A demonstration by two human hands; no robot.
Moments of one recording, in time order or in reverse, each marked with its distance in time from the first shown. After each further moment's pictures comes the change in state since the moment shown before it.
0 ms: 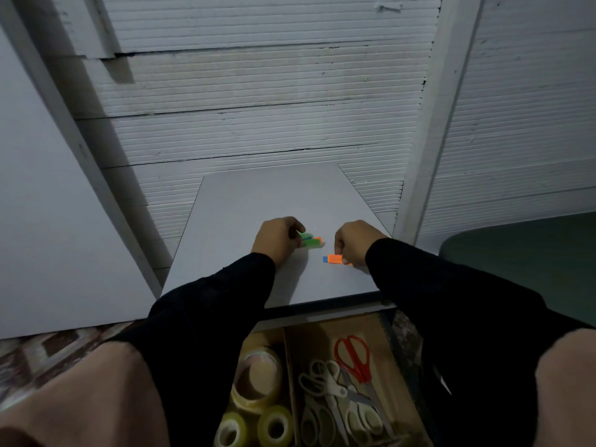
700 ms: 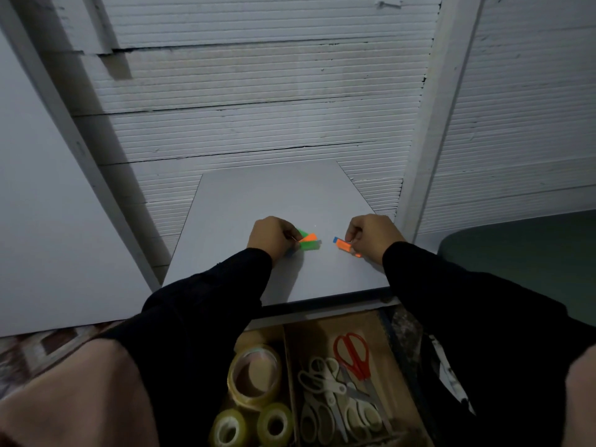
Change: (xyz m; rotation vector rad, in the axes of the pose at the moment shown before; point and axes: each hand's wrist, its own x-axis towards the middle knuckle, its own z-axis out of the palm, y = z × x) left_hand 0.000 -0.004 -0.008 -0.127 -0.068 -0.096; right_hand -0.015 0.016 0.002 0.349 0.270 0.073
